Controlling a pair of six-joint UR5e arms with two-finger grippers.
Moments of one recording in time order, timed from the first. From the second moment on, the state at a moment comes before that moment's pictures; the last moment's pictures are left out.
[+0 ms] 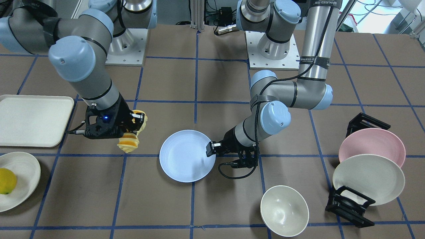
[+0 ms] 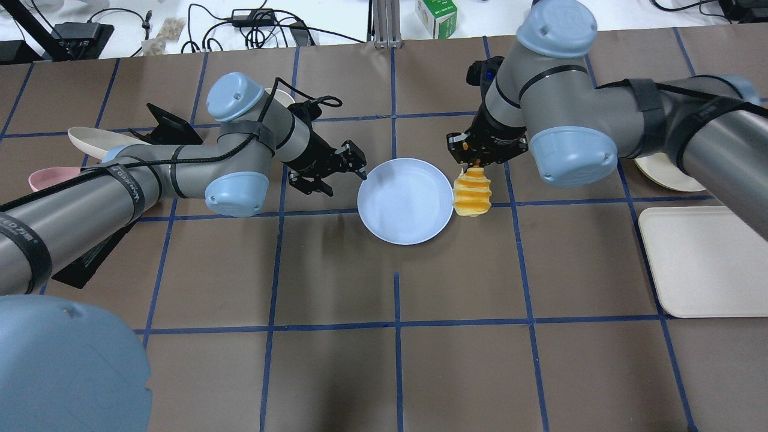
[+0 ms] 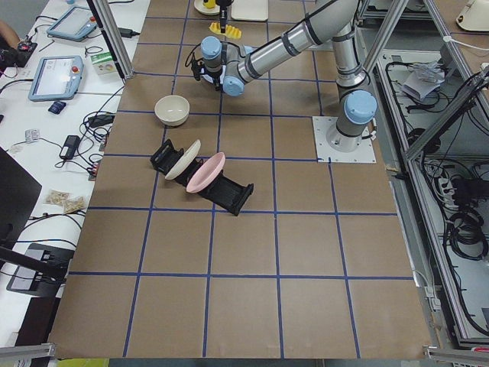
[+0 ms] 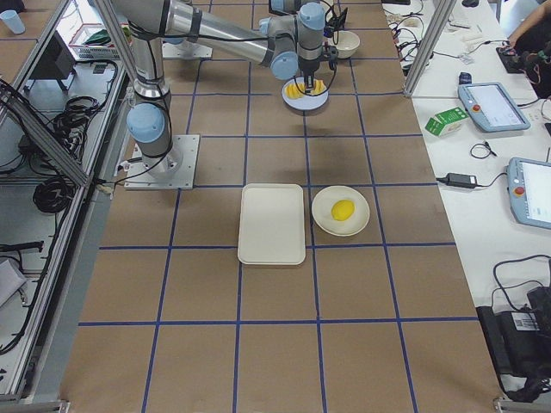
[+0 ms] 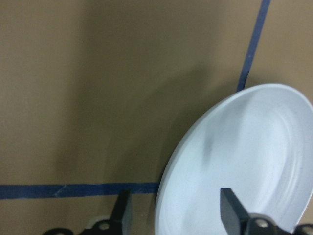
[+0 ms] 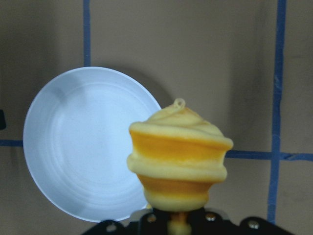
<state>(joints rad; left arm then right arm) -1.63 -2.02 -1.79 -0.80 1.21 -0.30 1.70 -1.32 1.76 -2.11 -1.40 0.12</state>
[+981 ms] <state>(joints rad) -1.42 -1.80 -1.56 -1.32 1.55 -0.05 1.80 -1.18 1.72 -2.23 -1.28 0.27</state>
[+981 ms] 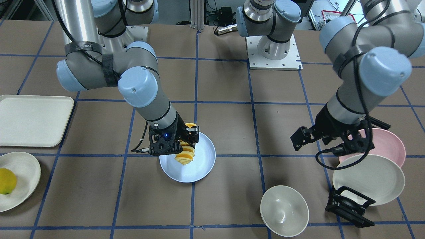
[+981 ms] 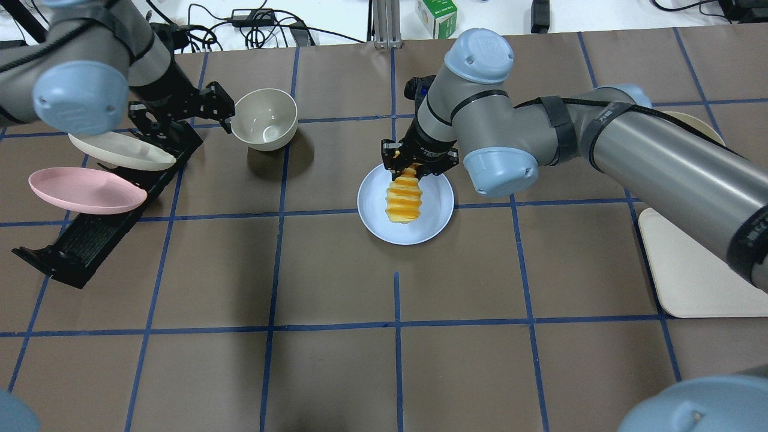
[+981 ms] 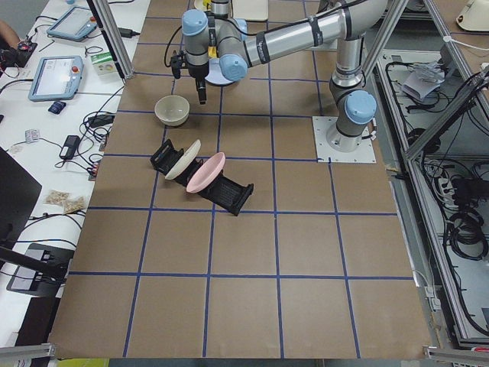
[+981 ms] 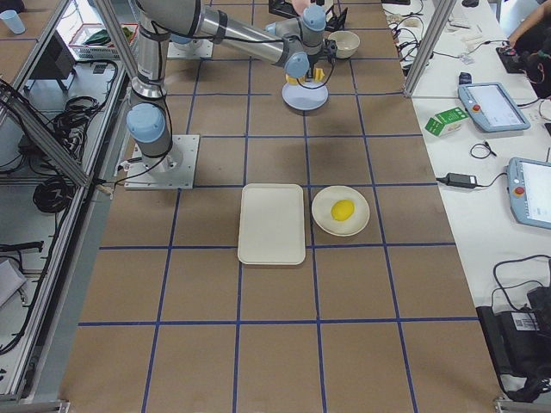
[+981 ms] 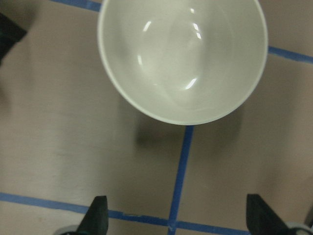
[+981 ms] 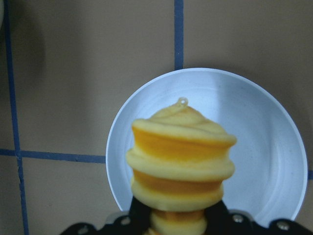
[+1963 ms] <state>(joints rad) -1.43 -1.63 -1.49 -1.53 1.53 -0.02 1.72 -1.27 1.43 -1.80 -1.46 0.16</state>
